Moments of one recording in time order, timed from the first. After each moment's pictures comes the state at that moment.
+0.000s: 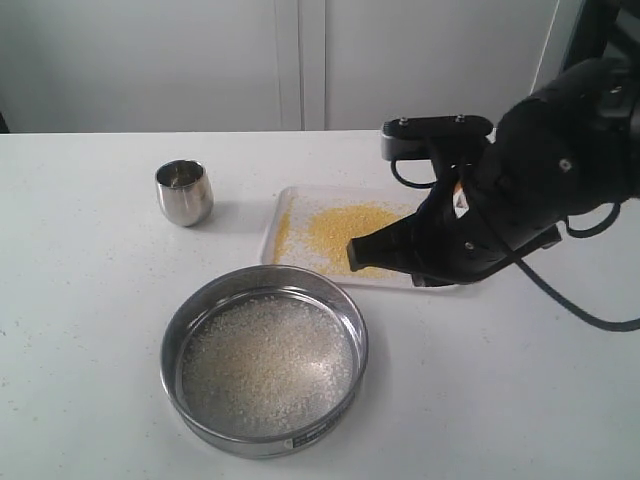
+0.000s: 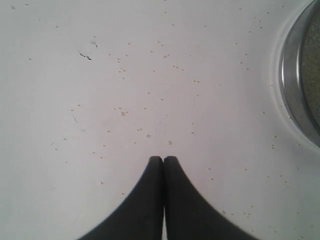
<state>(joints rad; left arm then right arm) -0.08 1.10 -0.81 -0.10 0.96 0.08 0.60 1.48 -1.01 -0.14 0.69 0.46</state>
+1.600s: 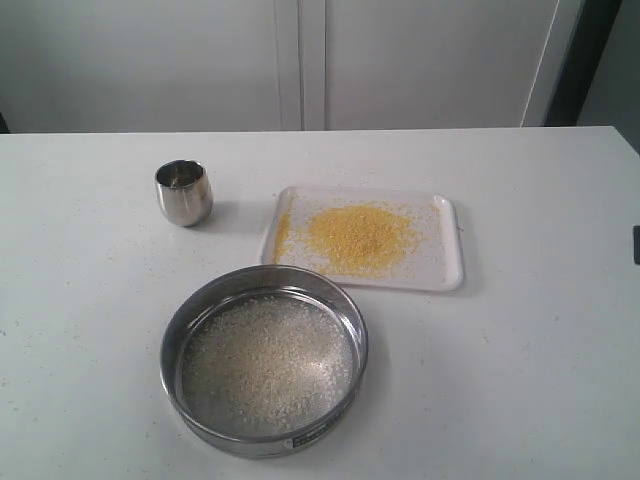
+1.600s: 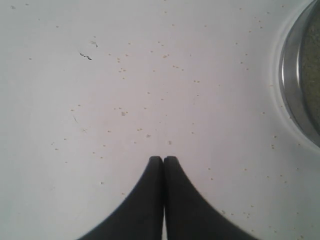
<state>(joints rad) -0.08 1.10 -0.81 -0.10 0.96 0.08 0.11 0.78 -0.73 0.08 0.78 0.03</state>
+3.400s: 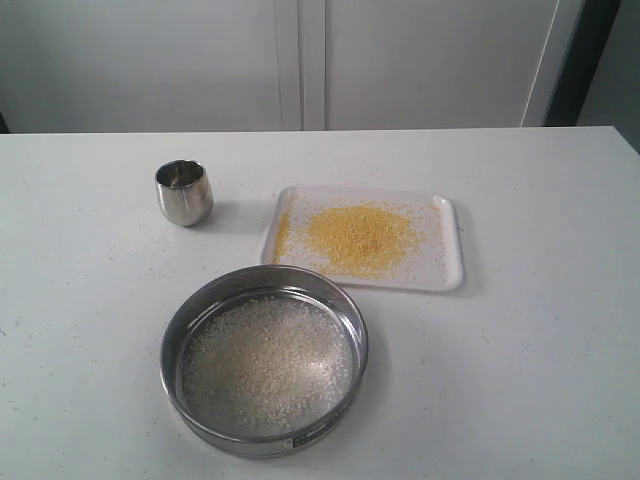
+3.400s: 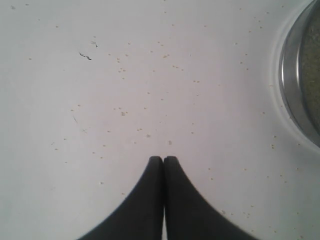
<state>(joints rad) -0.08 1.10 -0.81 -0.10 0.96 0.08 0.11 0.39 -0.50 0.03 0.53 0.03</state>
